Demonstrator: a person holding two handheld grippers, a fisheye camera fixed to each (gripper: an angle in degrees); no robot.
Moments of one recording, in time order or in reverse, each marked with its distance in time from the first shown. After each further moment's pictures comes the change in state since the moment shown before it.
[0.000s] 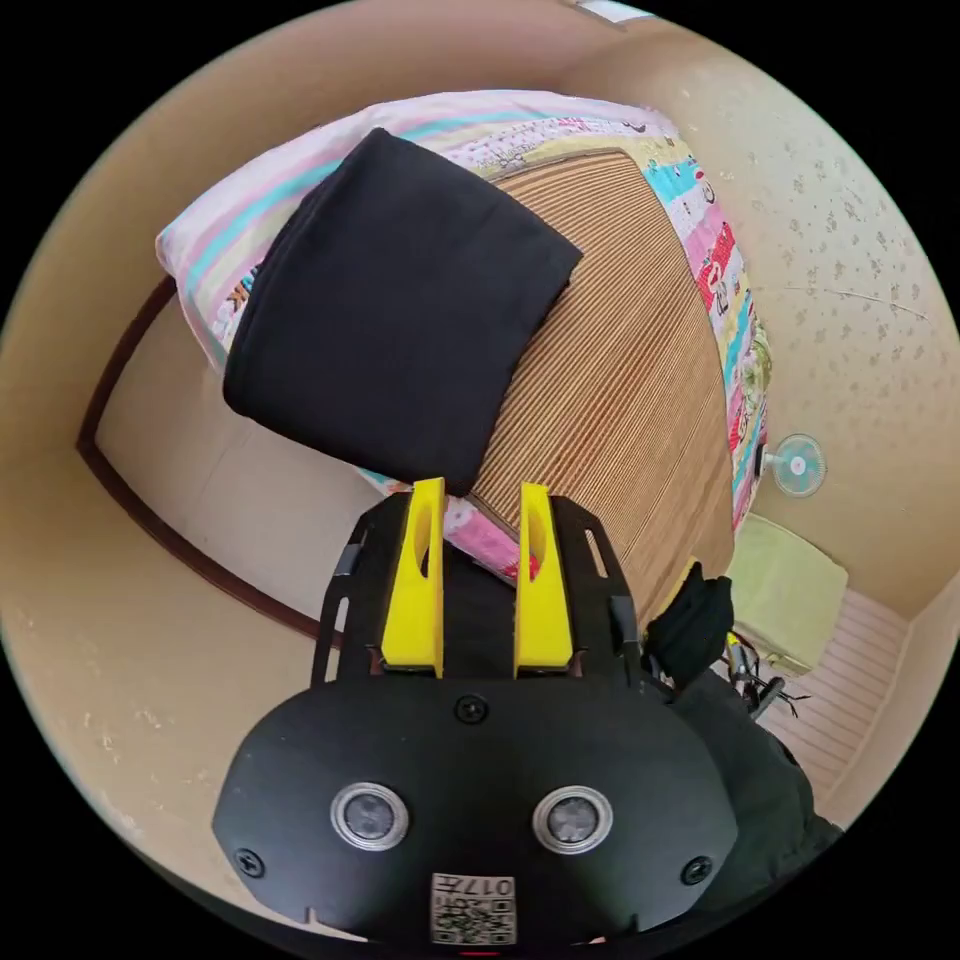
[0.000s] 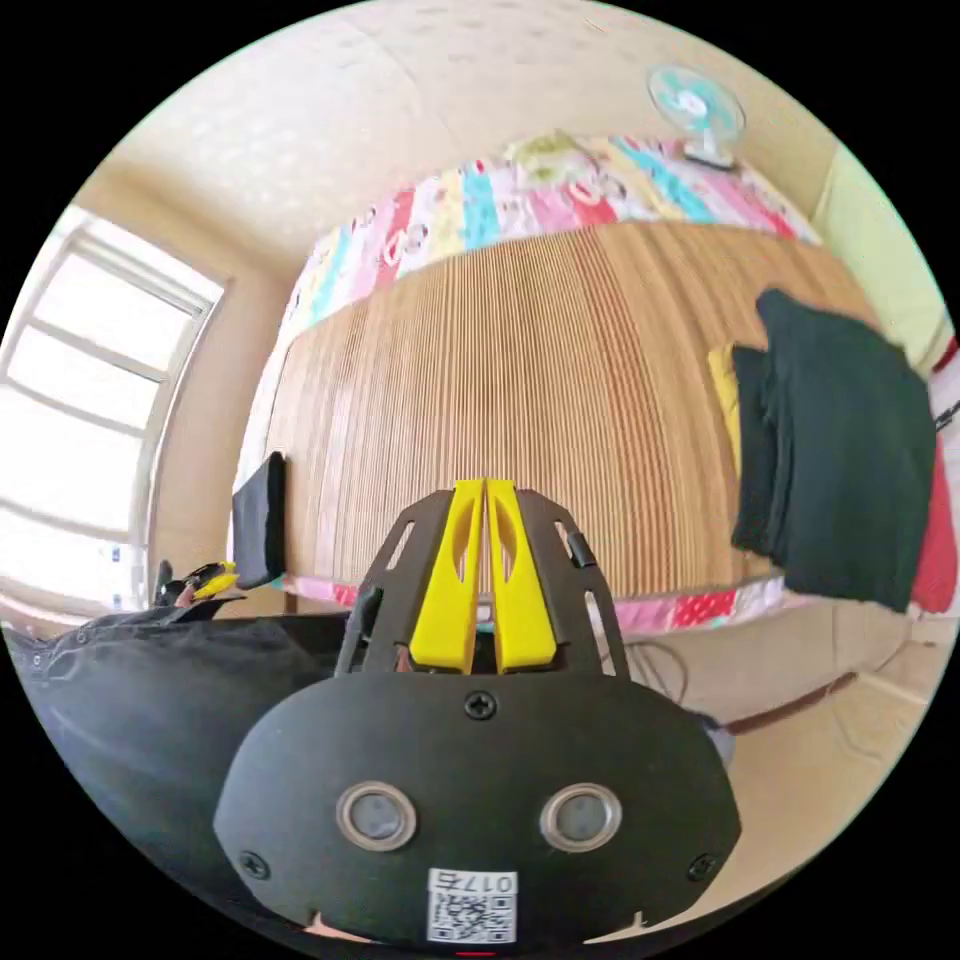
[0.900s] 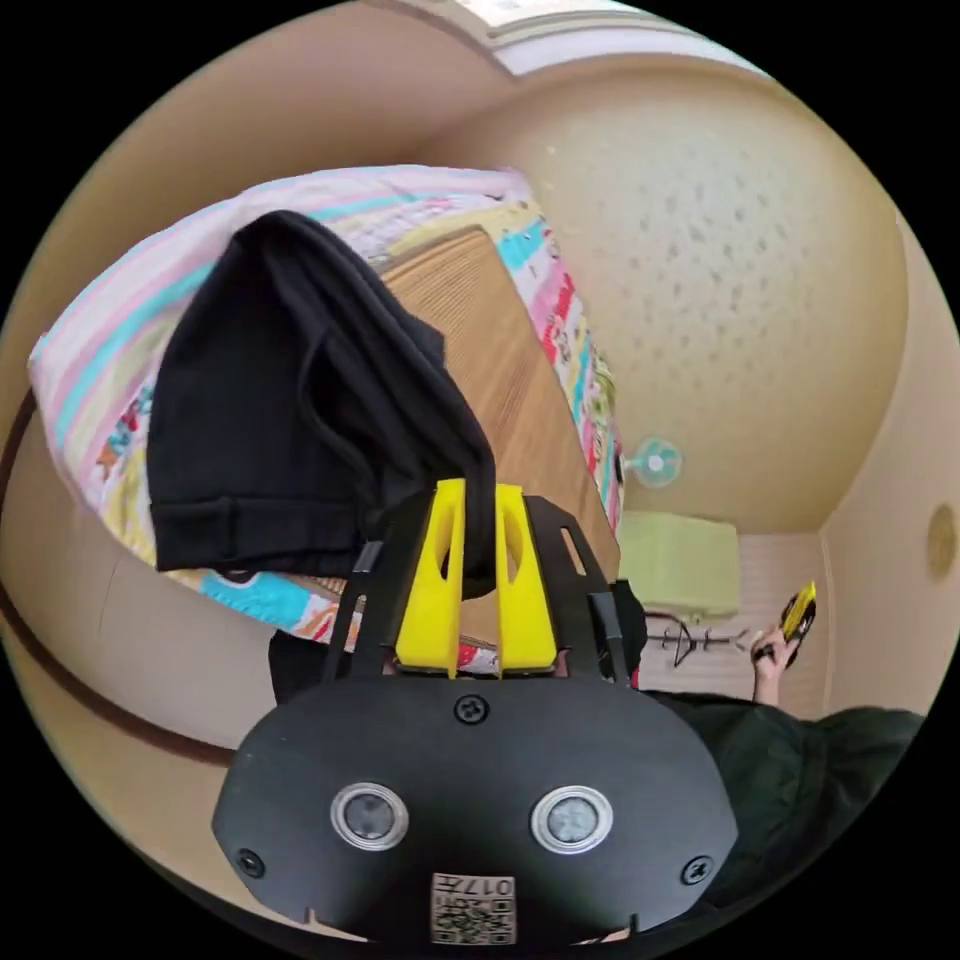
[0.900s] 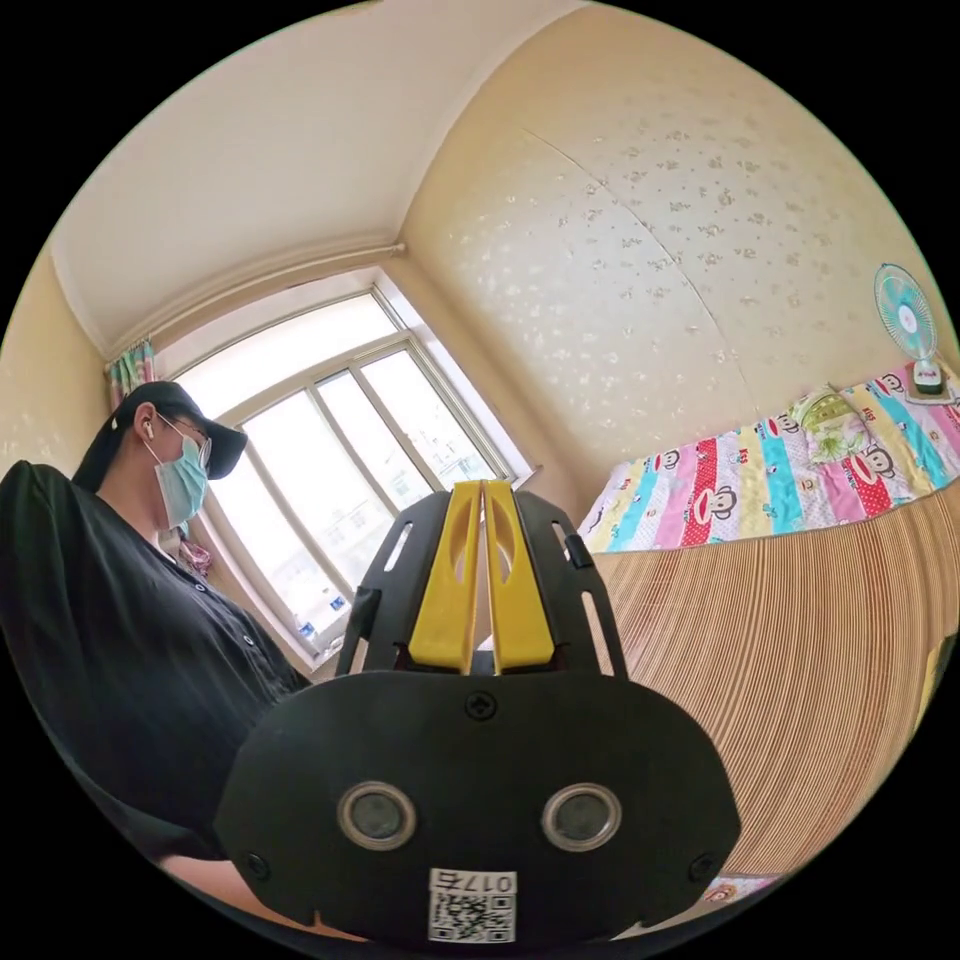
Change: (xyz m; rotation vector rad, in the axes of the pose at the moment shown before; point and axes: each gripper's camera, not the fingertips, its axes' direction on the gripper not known) left arm 0.050 -0.086 -0.124 0.186 0.417 0.245; right arm -0.225 0.088 -0.004 0.543 -0.859 -0.214
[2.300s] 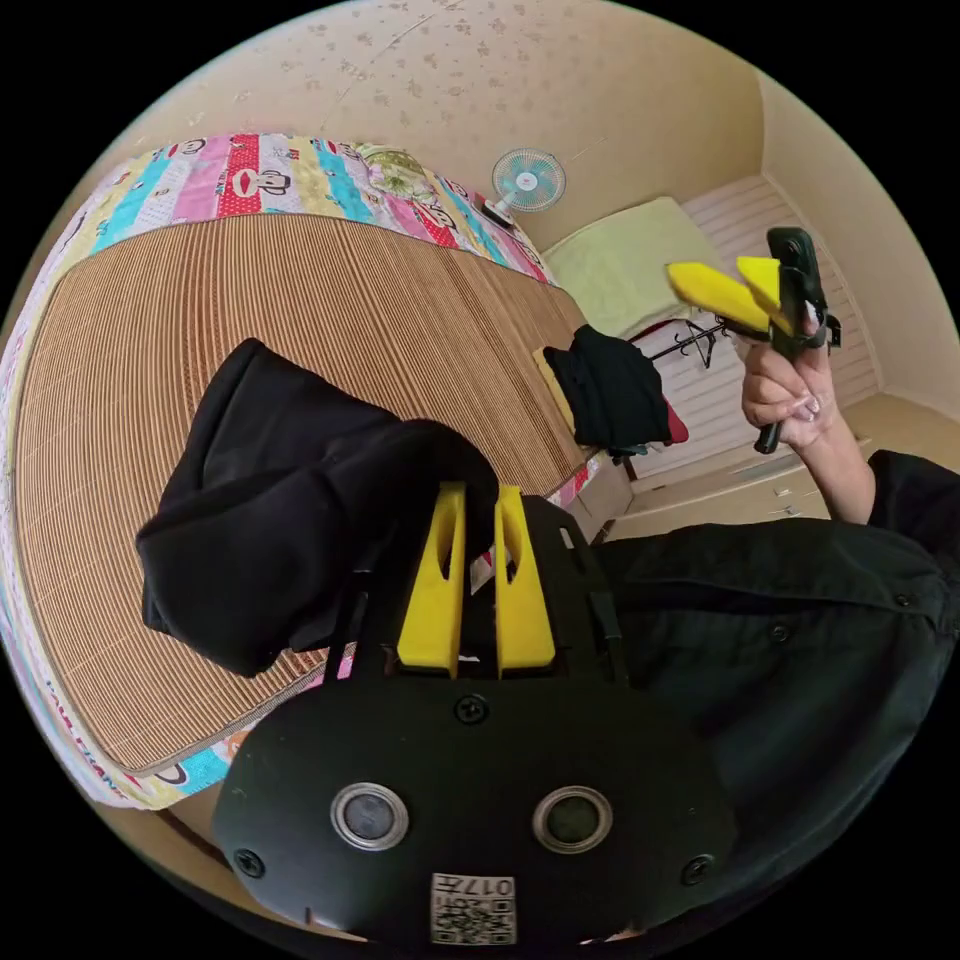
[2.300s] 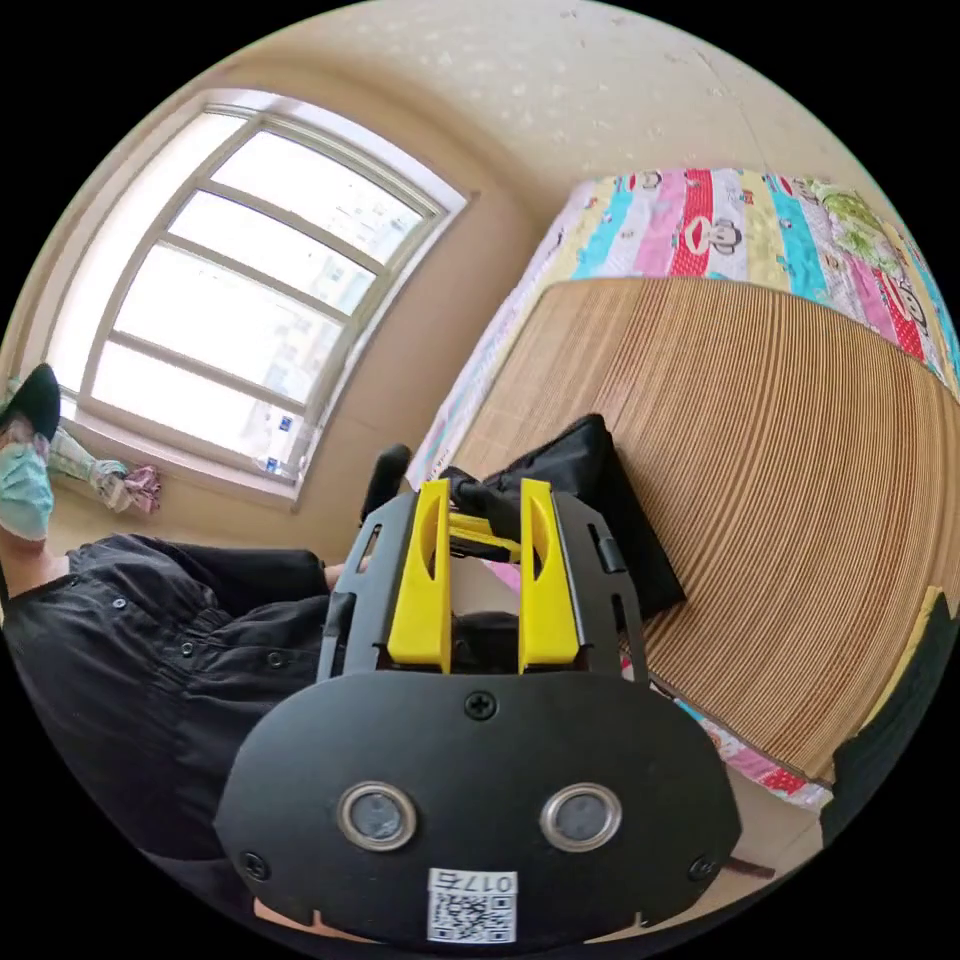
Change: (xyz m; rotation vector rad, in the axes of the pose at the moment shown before) left arm 0.211 0.223 0.350 -0.543 -0.039 0.757; right arm 0.250 0.221 0.397 -0.874 0.130 0.227
